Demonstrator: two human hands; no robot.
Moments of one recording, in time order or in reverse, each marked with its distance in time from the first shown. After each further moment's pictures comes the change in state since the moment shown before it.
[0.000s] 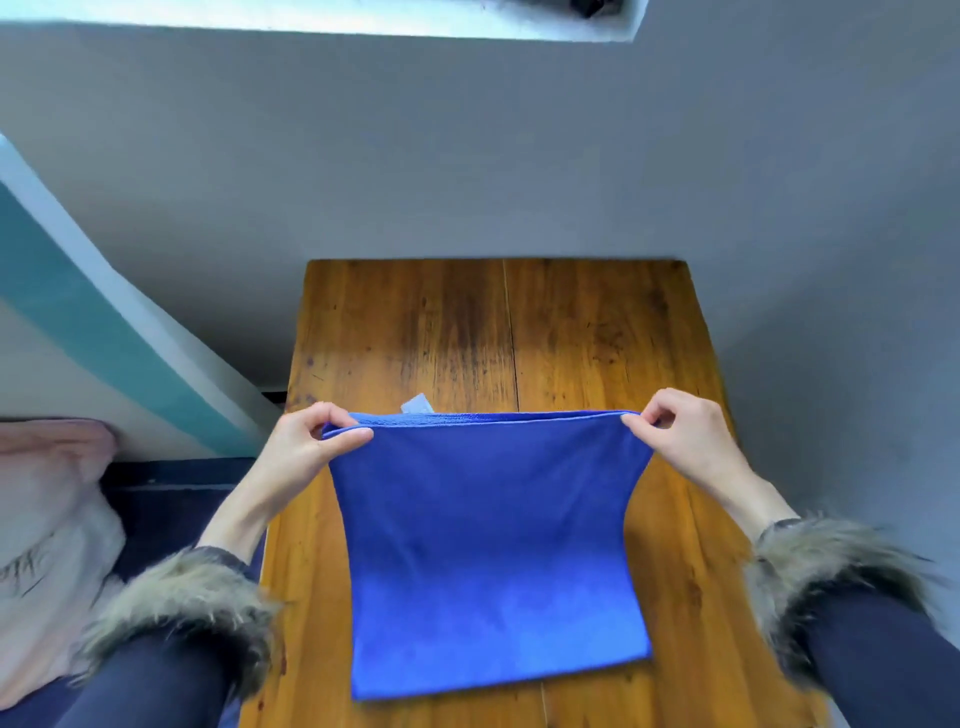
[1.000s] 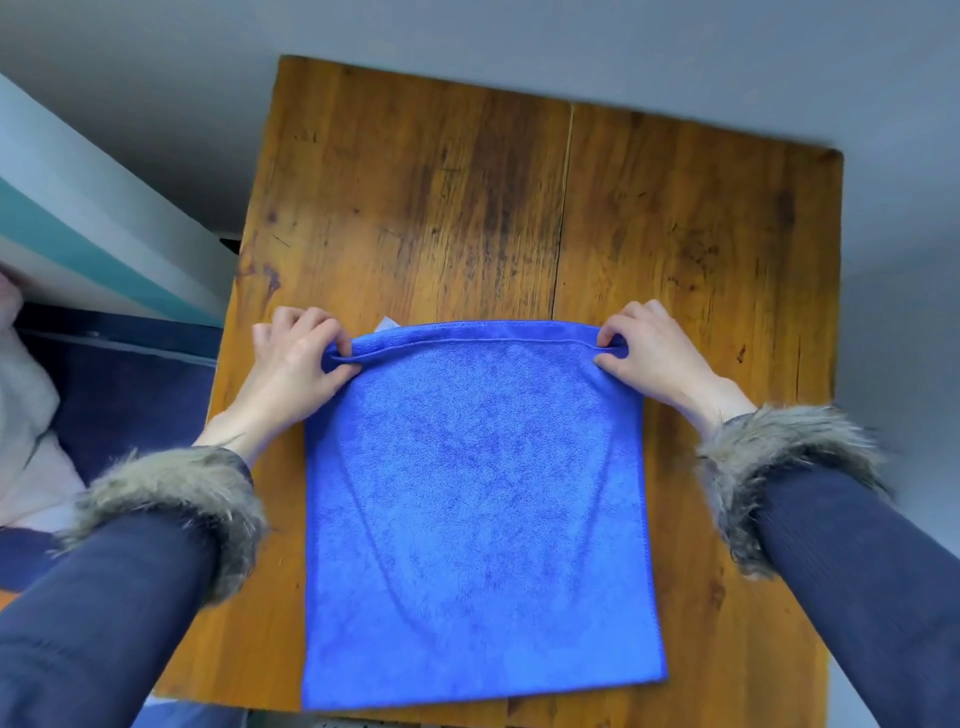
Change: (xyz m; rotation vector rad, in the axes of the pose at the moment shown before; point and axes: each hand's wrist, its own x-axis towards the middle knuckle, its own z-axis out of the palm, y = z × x) left_hand 0.072 -0.120 0.042 0.848 0.121 0.206; right_hand 0.099 0.040 0.114 -0.402 -0.484 -0.205
